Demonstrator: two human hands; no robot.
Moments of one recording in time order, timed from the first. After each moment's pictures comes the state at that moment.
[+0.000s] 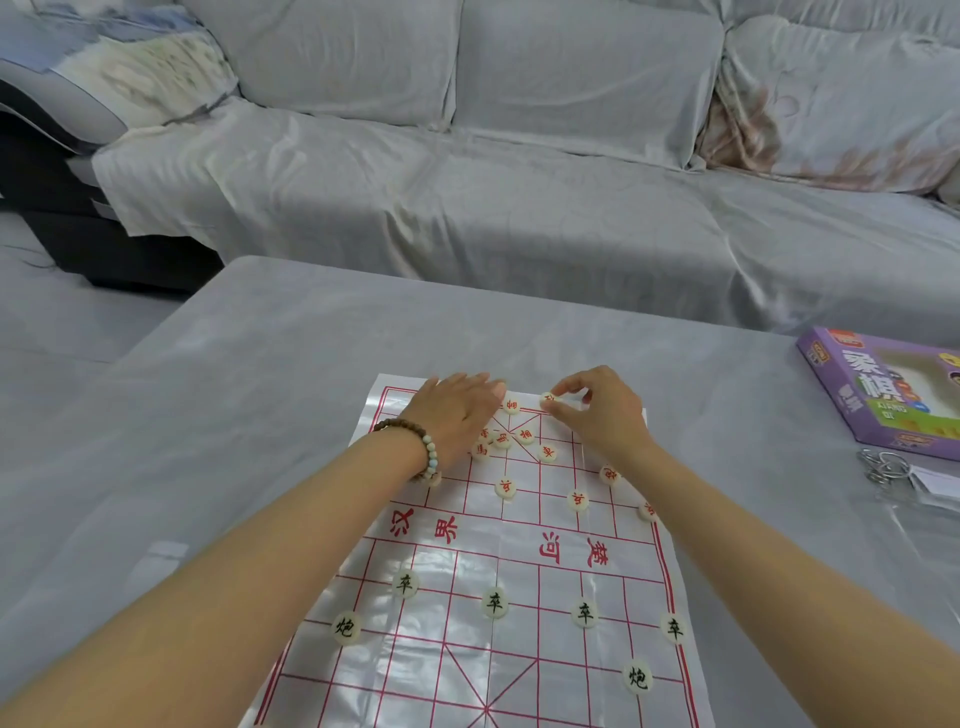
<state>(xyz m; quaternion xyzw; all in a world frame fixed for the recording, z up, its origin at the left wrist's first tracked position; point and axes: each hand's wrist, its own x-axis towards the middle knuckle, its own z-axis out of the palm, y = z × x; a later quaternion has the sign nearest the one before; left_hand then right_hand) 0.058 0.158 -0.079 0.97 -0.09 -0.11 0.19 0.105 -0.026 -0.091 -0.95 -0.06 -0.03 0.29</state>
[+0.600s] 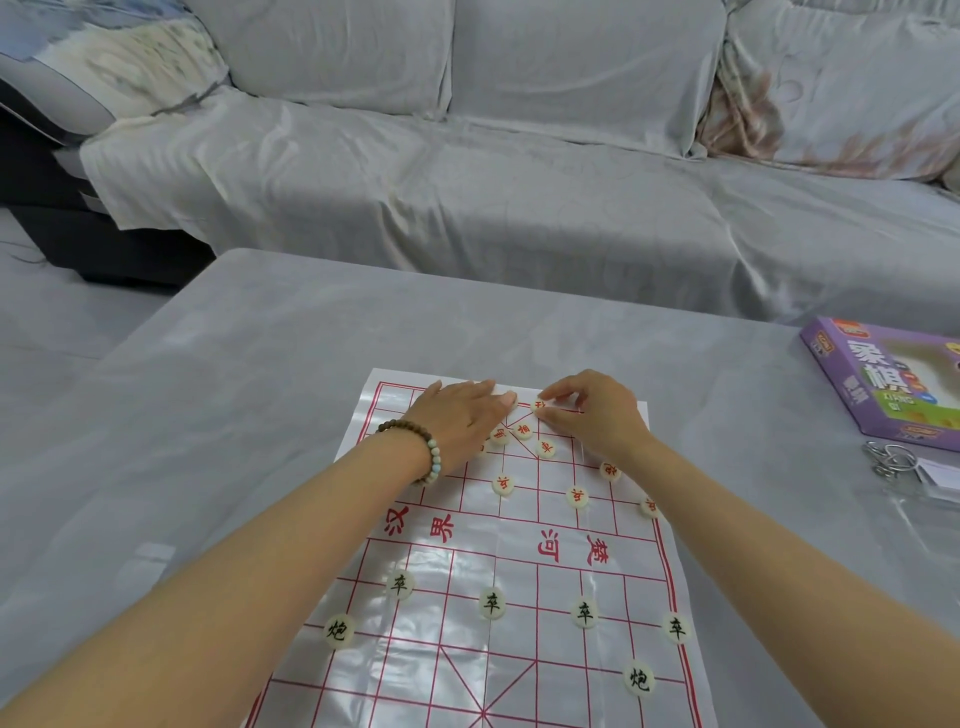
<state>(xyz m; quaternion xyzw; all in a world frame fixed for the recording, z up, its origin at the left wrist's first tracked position) 0.059 0.152 -0.085 0.97 -0.11 -0.14 0.15 0.109 -0.029 -0.102 -0.95 -0.10 0.01 0.29</state>
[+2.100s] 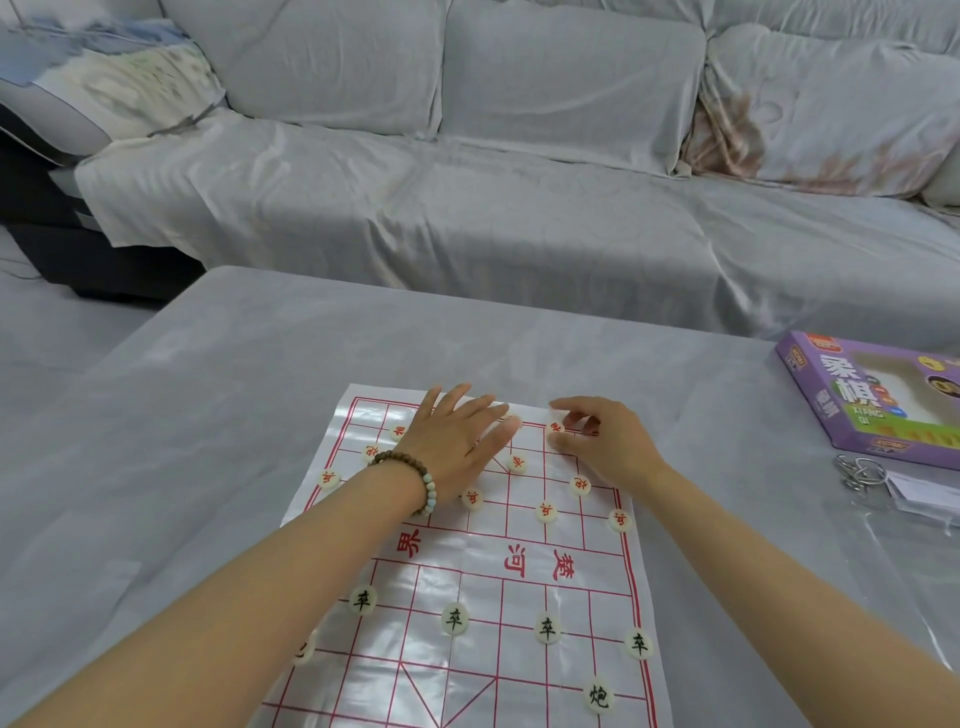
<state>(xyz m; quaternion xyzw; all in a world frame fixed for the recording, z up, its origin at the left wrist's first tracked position) 0.053 0.124 -0.085 0.98 -0.12 -0.08 0.13 0.102 -0.073 -0.101 -0.95 -0.09 0.03 0.31</state>
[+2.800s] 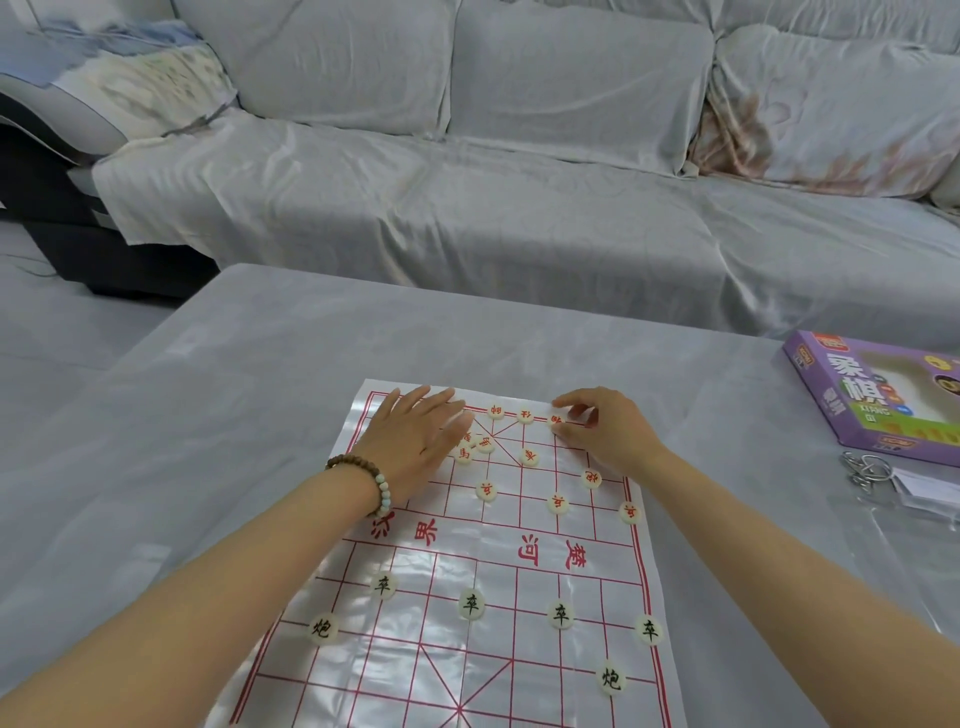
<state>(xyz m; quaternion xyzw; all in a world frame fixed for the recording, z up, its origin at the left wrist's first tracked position) 0.034 0.173 -0.091 0.98 -0.08 -0.06 0.17 0.107 -0.060 -0.097 -0.96 -0.10 0.05 0.27</state>
